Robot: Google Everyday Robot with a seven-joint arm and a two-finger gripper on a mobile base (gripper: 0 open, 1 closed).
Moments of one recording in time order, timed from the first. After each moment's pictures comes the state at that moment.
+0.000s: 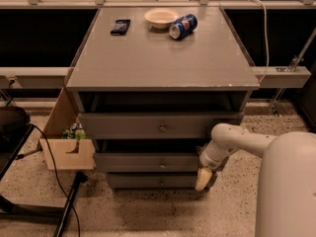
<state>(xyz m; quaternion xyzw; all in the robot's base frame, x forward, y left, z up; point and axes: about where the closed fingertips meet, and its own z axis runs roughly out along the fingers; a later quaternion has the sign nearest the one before) 0.590 -0.175 0.390 -0.65 0.74 0.11 0.12</state>
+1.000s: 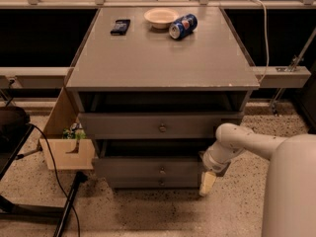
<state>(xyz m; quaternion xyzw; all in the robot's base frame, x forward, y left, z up) 0.562 -0.182 0.399 -0.64 0.74 0.15 0.10</state>
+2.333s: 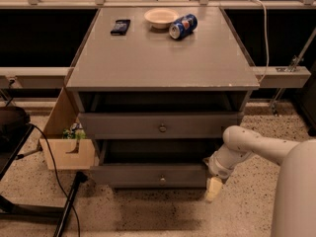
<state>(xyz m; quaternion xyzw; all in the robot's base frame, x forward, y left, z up) 0.522 -0.196 0.407 -0.62 0.76 0.19 0.07</state>
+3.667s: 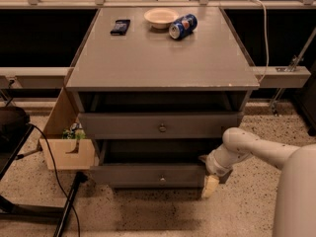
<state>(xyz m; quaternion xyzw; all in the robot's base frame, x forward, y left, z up) 0.551 -0.185 0.393 -0.65 0.73 0.18 0.13</state>
